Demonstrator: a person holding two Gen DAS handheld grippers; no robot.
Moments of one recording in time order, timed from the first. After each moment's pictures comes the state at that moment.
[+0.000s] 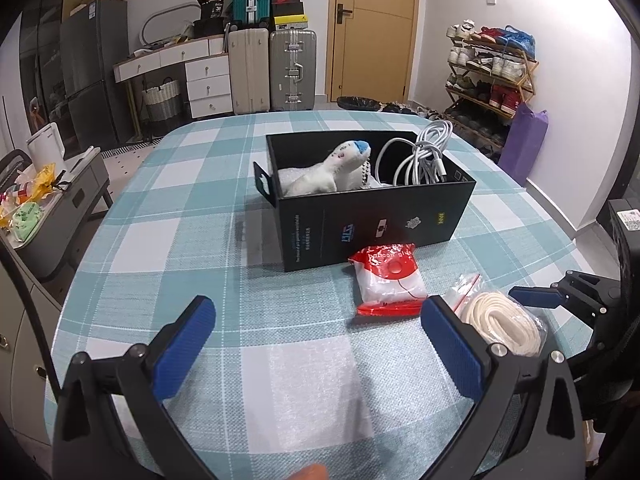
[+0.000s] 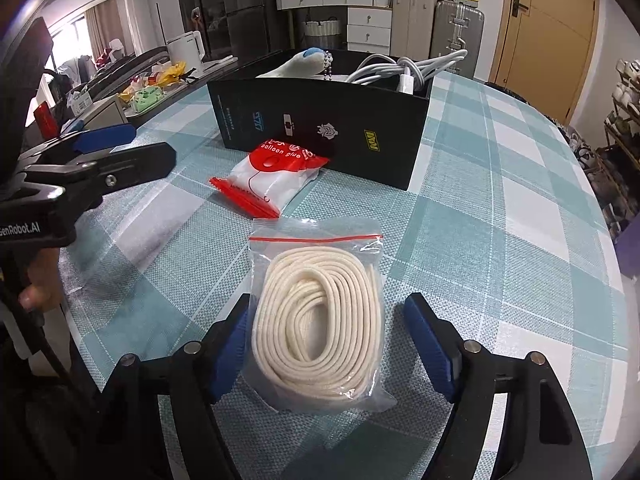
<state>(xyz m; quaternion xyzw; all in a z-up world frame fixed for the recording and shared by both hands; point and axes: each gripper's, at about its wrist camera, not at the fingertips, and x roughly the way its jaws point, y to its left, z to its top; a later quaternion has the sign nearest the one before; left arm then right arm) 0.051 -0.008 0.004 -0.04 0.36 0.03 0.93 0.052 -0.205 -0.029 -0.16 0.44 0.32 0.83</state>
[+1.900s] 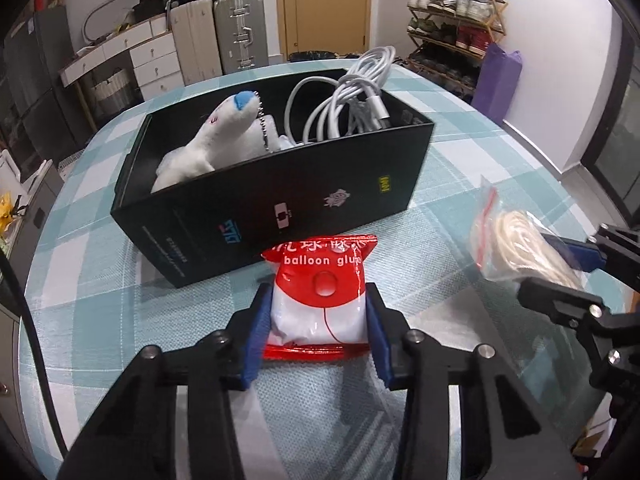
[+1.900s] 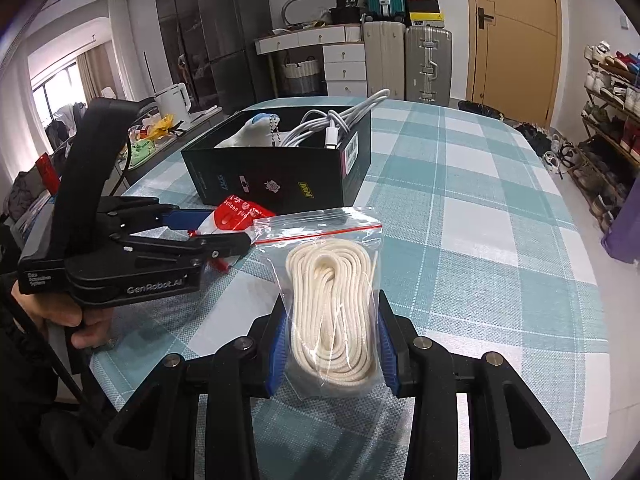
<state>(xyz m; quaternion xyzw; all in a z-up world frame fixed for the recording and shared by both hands) 0.106 -0.059 -0.019 0.01 0.44 -0.04 0.90 0.062 -0.258 -0.003 -0.09 0.38 0.31 0.86</state>
